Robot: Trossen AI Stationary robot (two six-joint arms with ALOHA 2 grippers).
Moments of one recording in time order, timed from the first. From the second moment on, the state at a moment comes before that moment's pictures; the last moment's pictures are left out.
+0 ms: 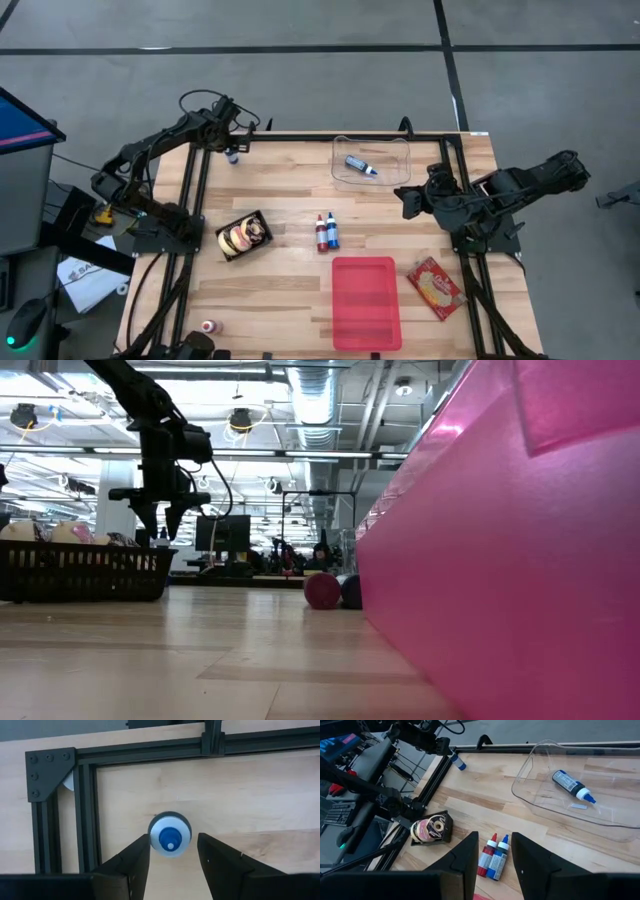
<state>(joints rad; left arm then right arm) 1.01 1.43 0.98 -0.77 -0.25 -0.44 0.43 1.10 1.30 -1.06 0.81 1.38</state>
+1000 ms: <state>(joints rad) 1.01 1.49 0.98 -0.75 -0.26 -0.48 0.43 1.10 1.30 -1.06 0.81 1.38</state>
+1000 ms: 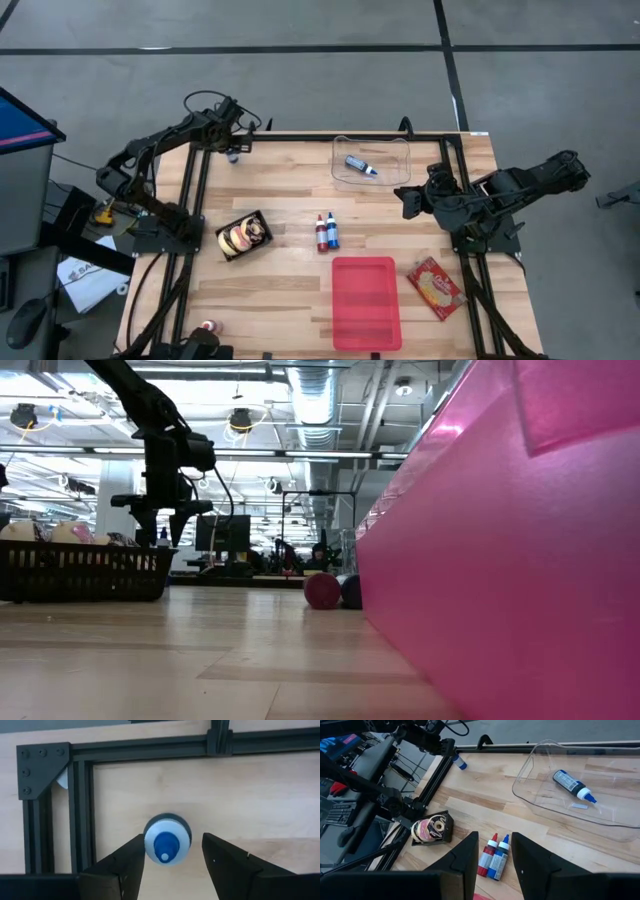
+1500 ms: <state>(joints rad) 1.01 1.49 0.98 -0.74 -0.30 -0.48 0.43 1.10 1.30 -1.06 0.81 1.38</state>
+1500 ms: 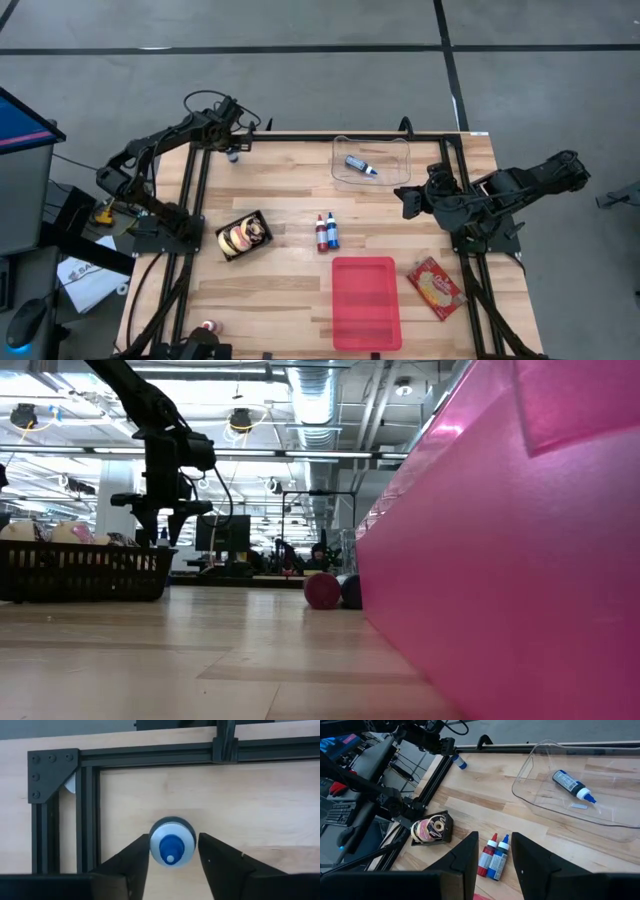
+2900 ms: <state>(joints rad) 0.35 1.65 1.45 -0.44 -0.03 -0.32 0.41 1.10 1.30 -1.06 0.83 1.36</state>
